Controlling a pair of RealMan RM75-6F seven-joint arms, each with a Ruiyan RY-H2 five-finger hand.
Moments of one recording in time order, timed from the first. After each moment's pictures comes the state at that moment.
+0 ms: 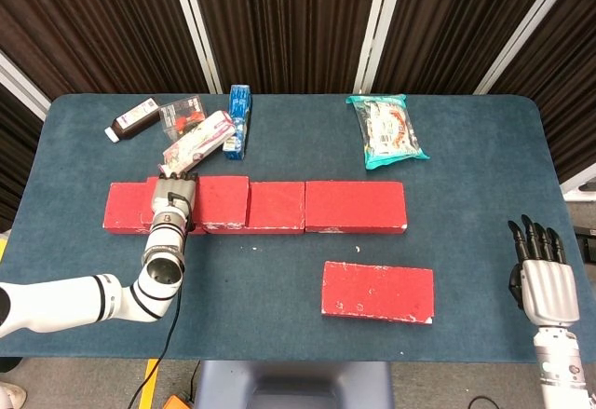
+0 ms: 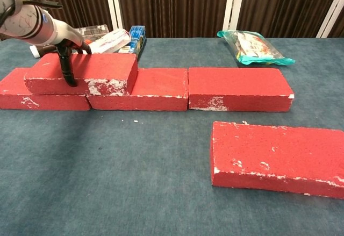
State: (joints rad) left arm -1.27 -1.36 -0.27 -1.54 -0.33 1.02 1.23; right arm 0.08 -1.23 0.11 -1.64 -1.39 1.49 -0.25
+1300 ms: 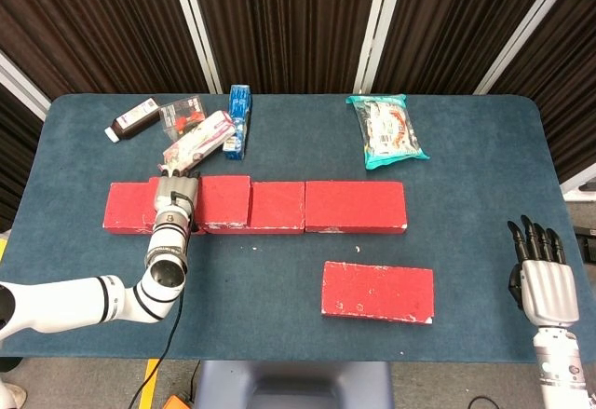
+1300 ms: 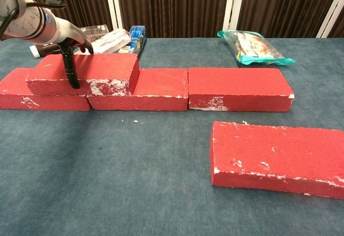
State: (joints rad) left arm -1.27 -1.38 -0.27 -1.54 -0.29 1.04 1.22; right arm 0.08 -1.23 0.11 -1.65 -1.38 1.49 -0.25
